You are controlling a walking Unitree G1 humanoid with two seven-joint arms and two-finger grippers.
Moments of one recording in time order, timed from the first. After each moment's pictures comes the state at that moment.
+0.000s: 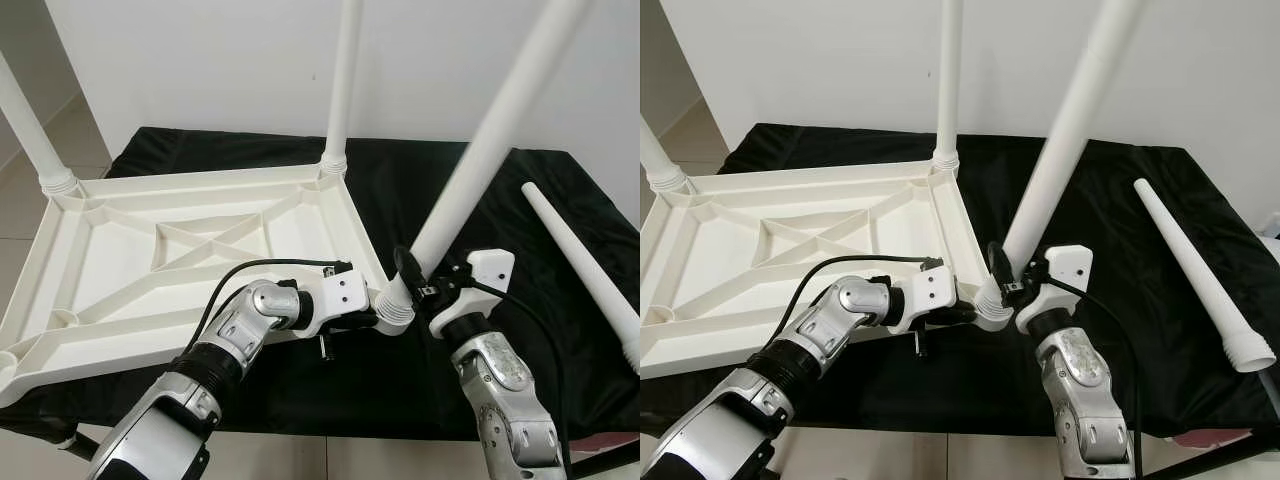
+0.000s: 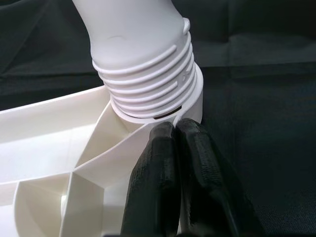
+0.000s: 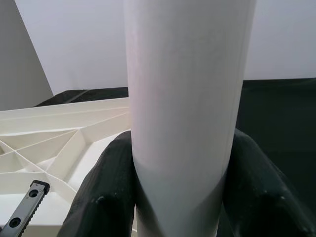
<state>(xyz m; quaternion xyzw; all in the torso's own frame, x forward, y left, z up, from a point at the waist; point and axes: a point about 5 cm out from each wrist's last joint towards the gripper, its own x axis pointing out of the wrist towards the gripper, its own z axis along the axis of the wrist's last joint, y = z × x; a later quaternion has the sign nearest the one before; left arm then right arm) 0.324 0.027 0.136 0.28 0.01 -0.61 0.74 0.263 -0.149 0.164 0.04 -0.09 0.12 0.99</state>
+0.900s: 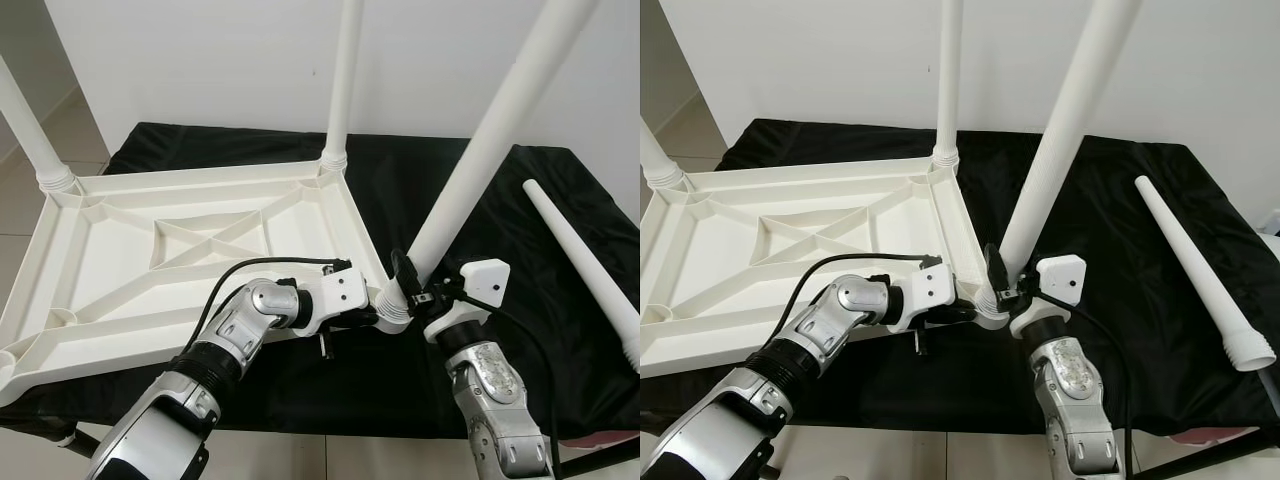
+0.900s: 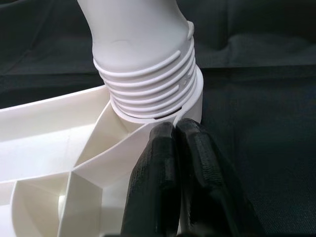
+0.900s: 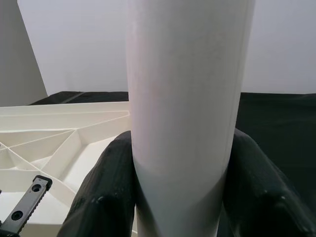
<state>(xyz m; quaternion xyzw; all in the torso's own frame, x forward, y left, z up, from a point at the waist) 0.324 0.029 0.136 0.28 0.01 -0.61 0.74 0.259 -0.142 0.161 0.01 -0.12 0.11 0.99</state>
